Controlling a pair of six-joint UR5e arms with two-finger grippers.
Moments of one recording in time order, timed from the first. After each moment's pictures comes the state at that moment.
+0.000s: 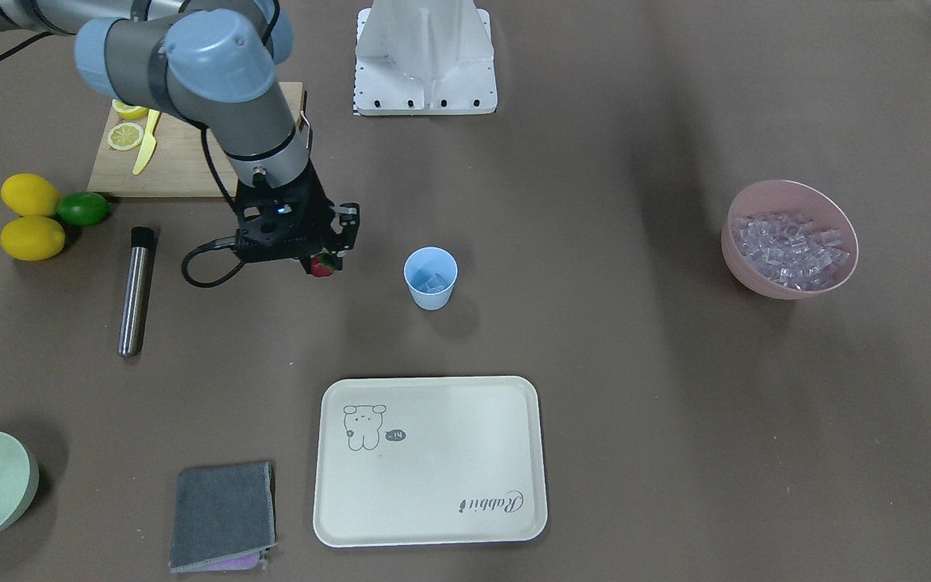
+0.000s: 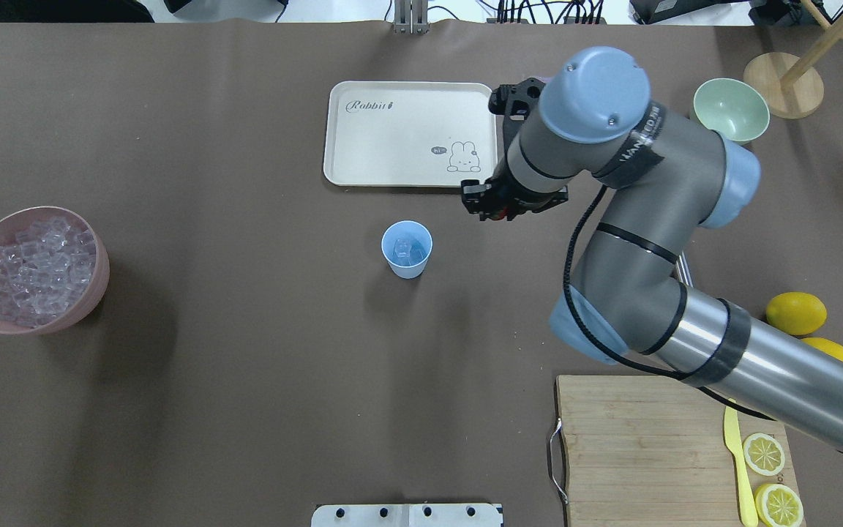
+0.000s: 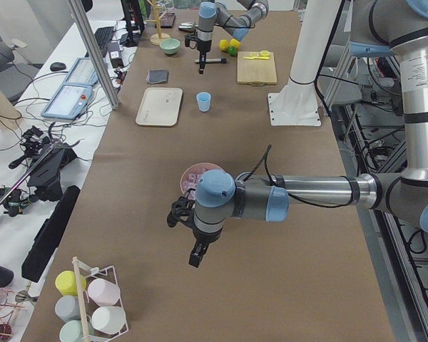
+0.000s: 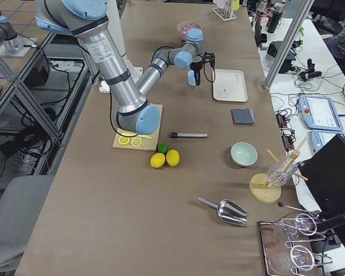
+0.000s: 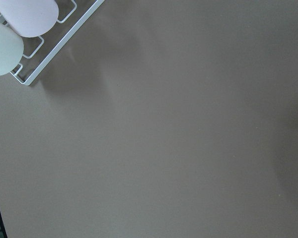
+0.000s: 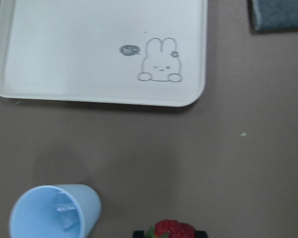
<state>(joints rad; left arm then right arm) -1.66 -1.36 -1.79 -1.67 -2.28 0.35 0.66 -0.90 1.73 -1.55 1.94 1.10</state>
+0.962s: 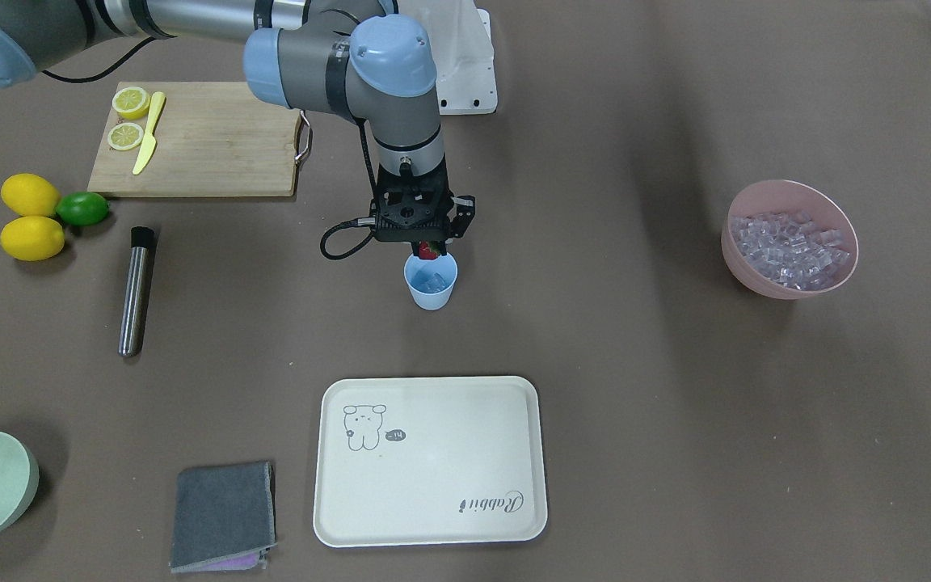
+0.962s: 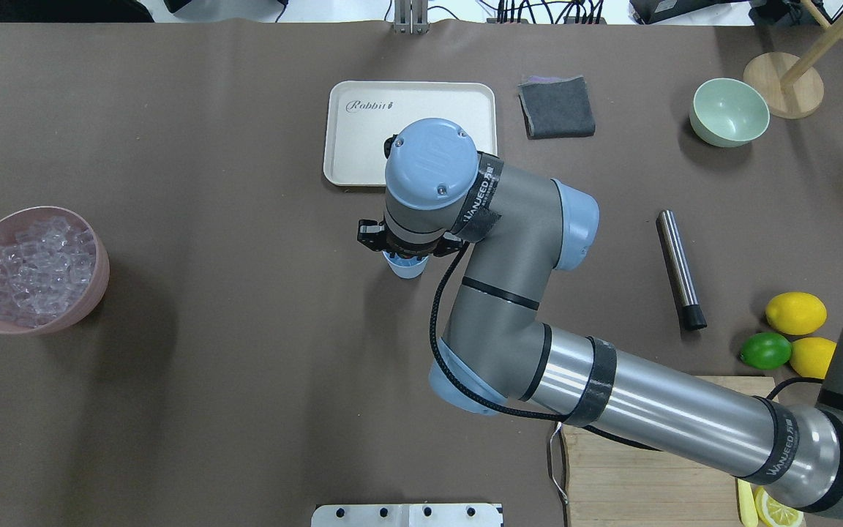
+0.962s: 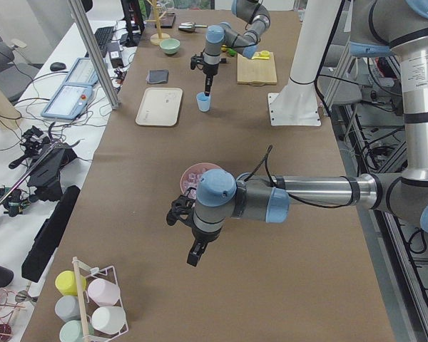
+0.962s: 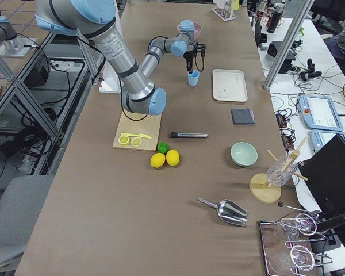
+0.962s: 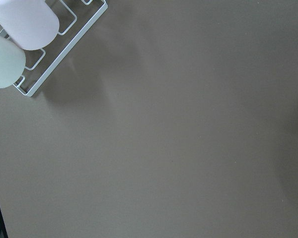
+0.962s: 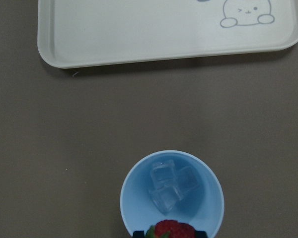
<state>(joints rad) -1.66 -1.36 -1.79 -1.70 -2.28 0.35 0.51 -0.72 1.54 -1.55 1.82 1.32</state>
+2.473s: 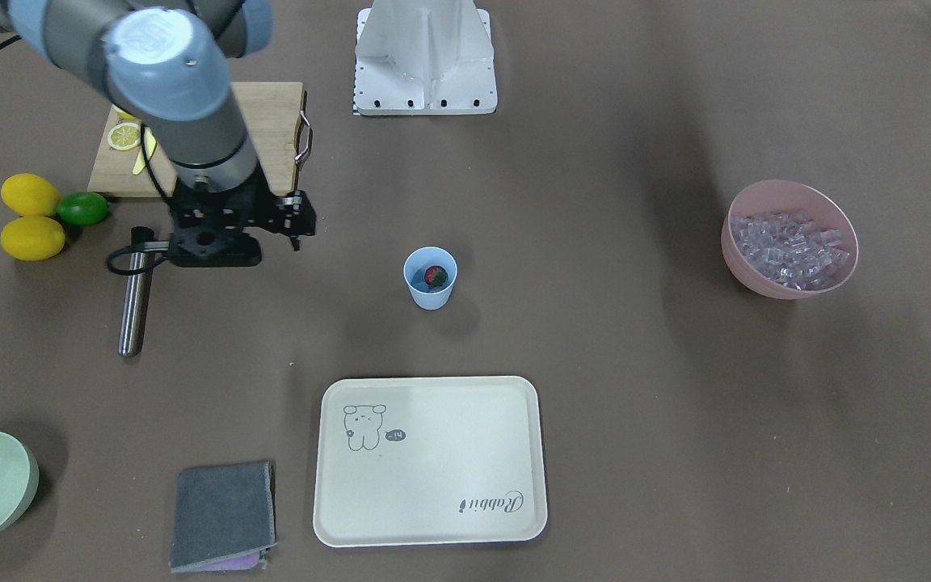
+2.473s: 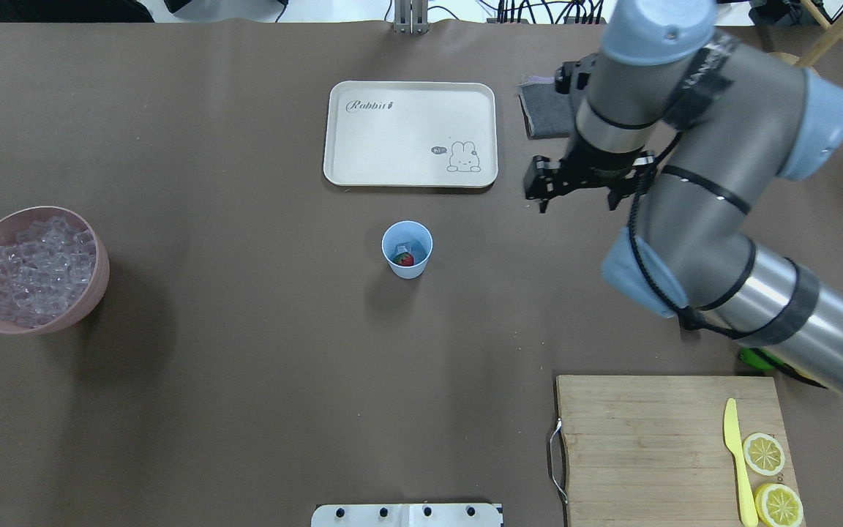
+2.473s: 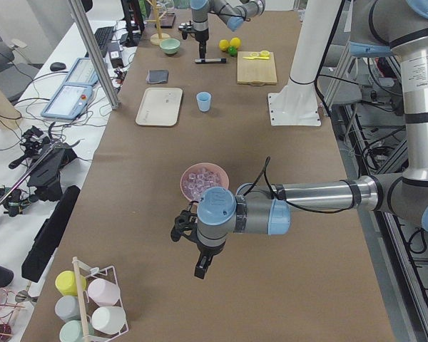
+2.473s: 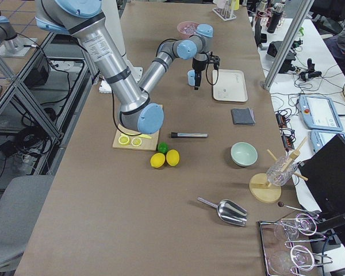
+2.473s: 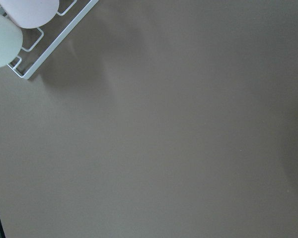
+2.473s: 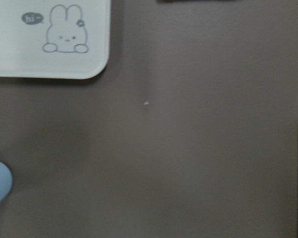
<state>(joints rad) -1.66 -1.36 -1.71 -1.69 -2.32 0.35 0.83 -1.00 1.85 -1.91 2.09 0.83</state>
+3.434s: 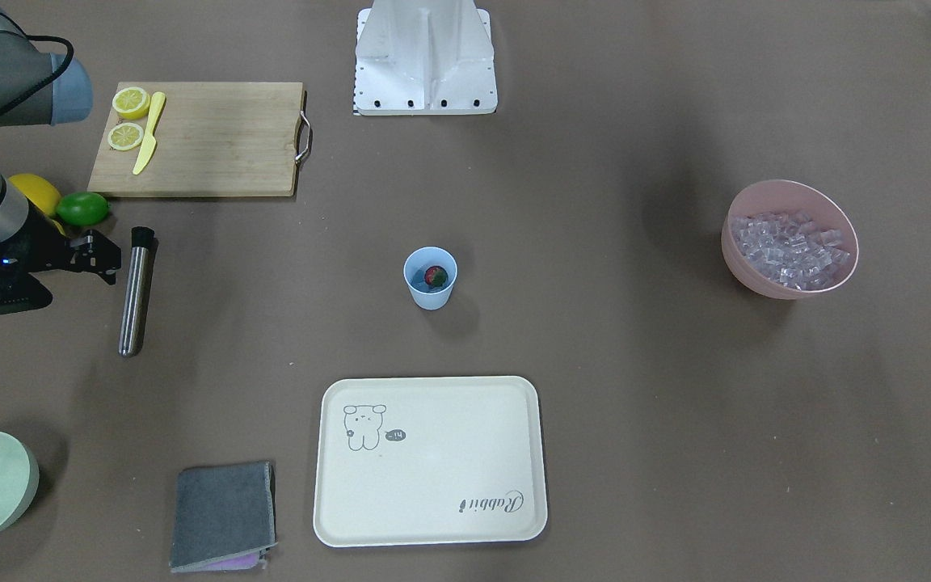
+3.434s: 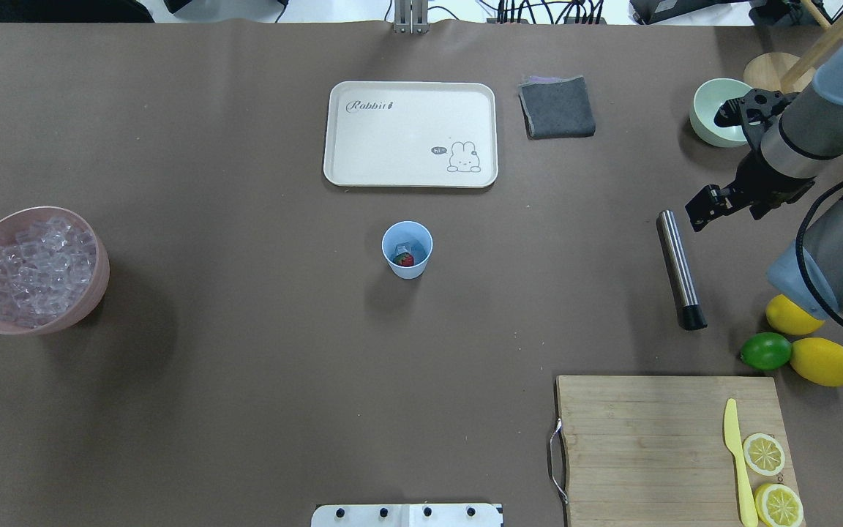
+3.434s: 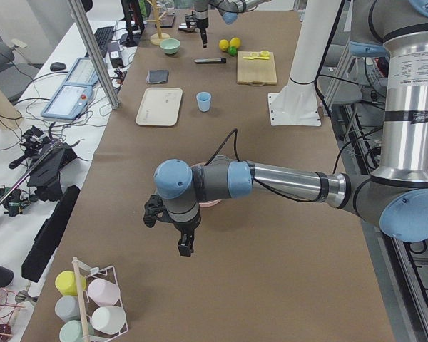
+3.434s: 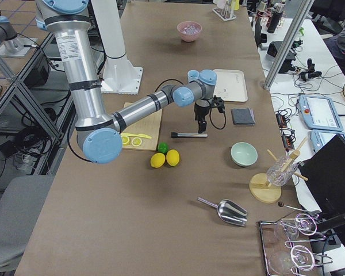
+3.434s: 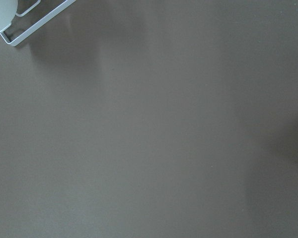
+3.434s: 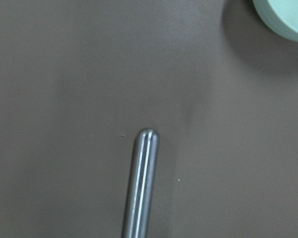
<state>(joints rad) -1.66 -1.56 -1.73 -1.27 -2.35 0.26 0.97 -1.37 1.77 -1.57 2.15 0.54</state>
